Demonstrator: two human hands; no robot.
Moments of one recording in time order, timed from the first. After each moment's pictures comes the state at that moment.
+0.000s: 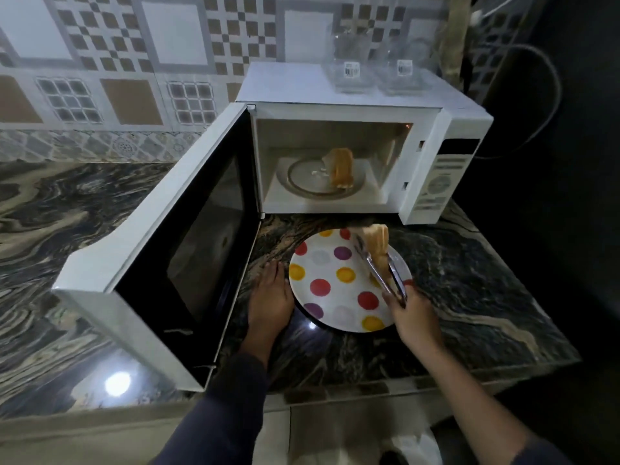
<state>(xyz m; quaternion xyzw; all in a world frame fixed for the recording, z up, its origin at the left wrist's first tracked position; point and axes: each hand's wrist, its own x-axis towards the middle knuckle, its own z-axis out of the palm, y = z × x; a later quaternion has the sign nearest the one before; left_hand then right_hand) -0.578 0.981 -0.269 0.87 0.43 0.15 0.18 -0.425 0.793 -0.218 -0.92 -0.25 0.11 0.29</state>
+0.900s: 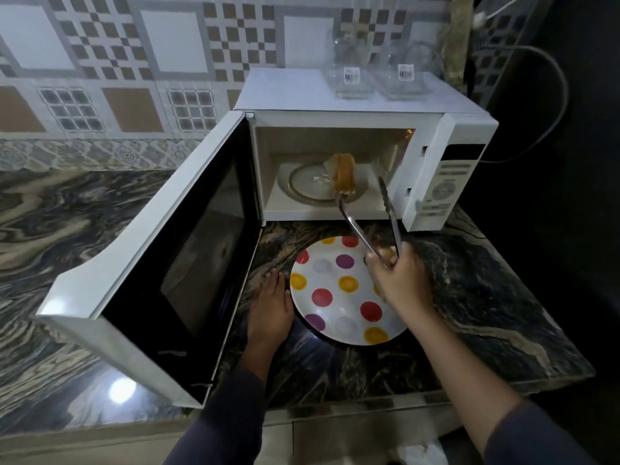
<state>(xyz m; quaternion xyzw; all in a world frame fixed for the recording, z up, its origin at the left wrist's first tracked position) -0.580 0.980 -0.263 0.87 0.43 0.15 0.18 -0.419 0.848 -0.160 -0.88 -0.29 0.04 0.39</state>
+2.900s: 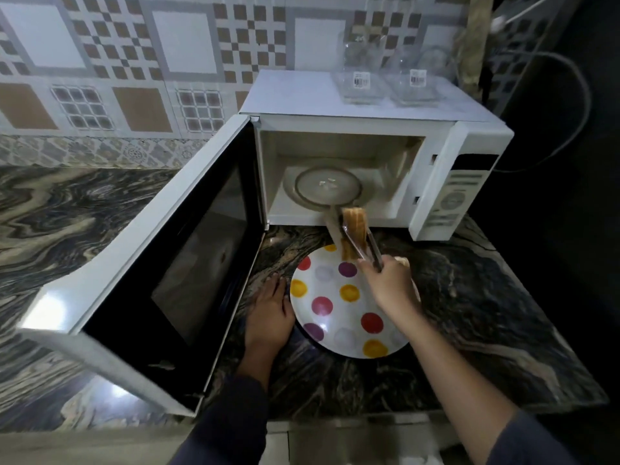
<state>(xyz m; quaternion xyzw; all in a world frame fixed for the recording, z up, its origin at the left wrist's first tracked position) -0.576 0.981 -0.264 0.86 0.45 0.17 0.19 -0.414 0.871 -0.163 -0.88 -0.29 0.13 0.36</state>
